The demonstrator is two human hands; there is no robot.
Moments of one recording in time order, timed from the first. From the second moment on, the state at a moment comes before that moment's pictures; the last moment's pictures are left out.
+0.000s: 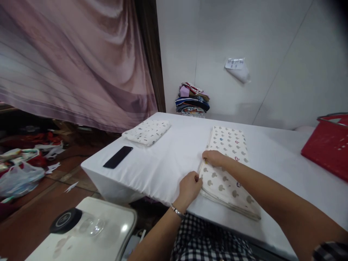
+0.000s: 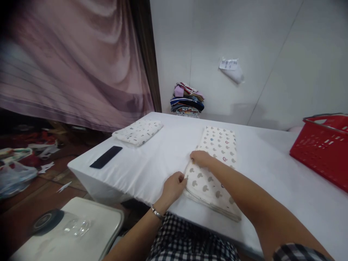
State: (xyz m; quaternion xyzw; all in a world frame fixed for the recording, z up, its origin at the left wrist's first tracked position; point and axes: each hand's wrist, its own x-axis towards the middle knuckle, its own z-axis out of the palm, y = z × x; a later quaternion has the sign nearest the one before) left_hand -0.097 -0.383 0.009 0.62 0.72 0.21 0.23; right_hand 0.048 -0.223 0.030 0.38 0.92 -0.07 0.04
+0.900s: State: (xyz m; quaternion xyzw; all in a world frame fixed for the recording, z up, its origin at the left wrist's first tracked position) left_hand -0.088 -0.362 0.009 0.64 0.72 0.17 0.18; right_hand 0.037 -0.246 0.018 0.40 0.92 -0.02 0.00
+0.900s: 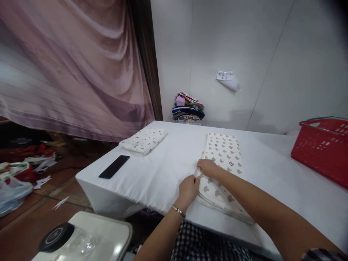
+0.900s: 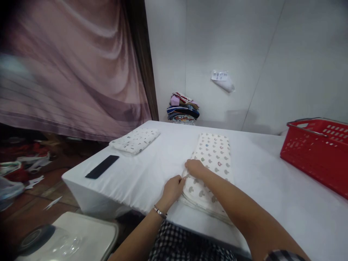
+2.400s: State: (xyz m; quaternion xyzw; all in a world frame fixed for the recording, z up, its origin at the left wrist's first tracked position) left_hand -0.083 -0.366 0.010 0.66 0.73 0.10 0.12; right_hand 0.045 -0.240 0.002 0.54 0.84 -0.08 -0.04
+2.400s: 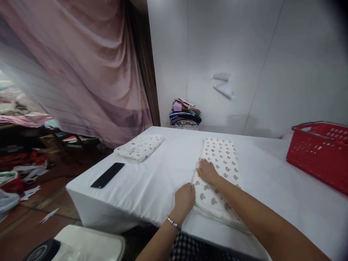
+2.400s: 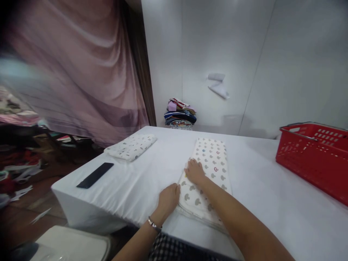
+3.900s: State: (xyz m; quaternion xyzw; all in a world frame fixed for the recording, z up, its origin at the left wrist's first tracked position) left_hand -0.087 -0.354 -0.010 0.77 0.60 0.15 0.17; right_hand 0.072 -0.114 0.004 0.58 0.81 -0.03 -0.05
